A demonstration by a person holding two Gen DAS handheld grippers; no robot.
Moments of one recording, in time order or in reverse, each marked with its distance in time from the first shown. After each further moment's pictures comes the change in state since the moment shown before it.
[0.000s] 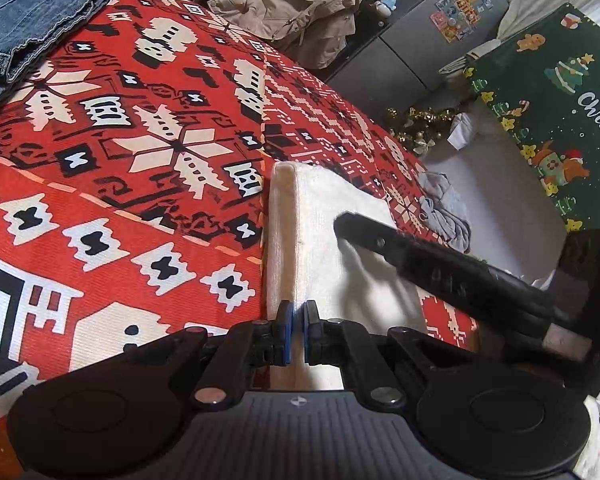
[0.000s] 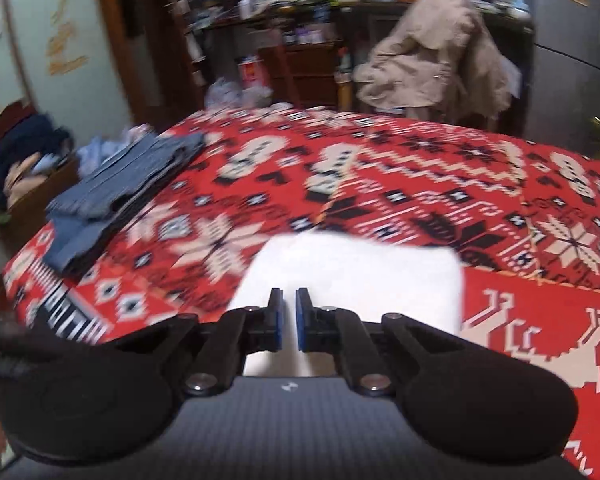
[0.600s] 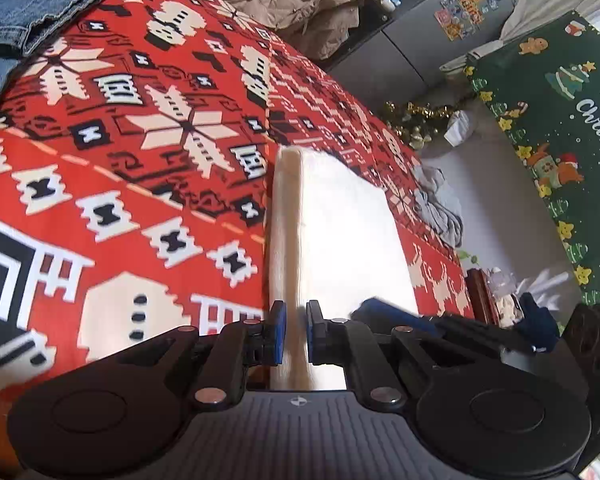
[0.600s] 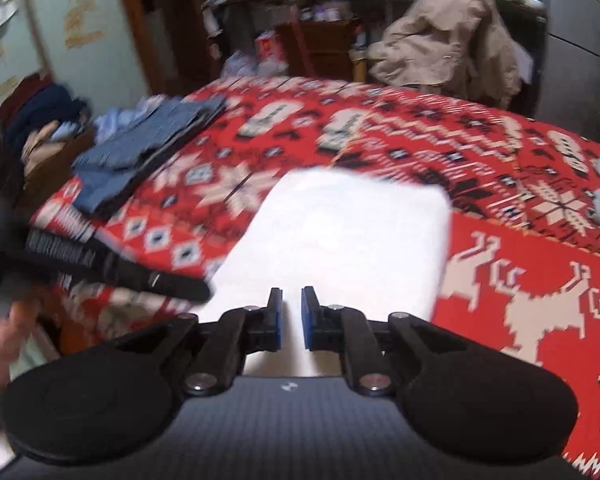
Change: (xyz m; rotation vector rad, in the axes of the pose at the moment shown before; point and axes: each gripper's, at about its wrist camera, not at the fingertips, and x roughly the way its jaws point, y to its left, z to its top) left arm -0.010 0.007 -0.007 -0.038 0.045 -0.035; right arm -0.041 0.007 -0.043 -0.085 0.087 0.057
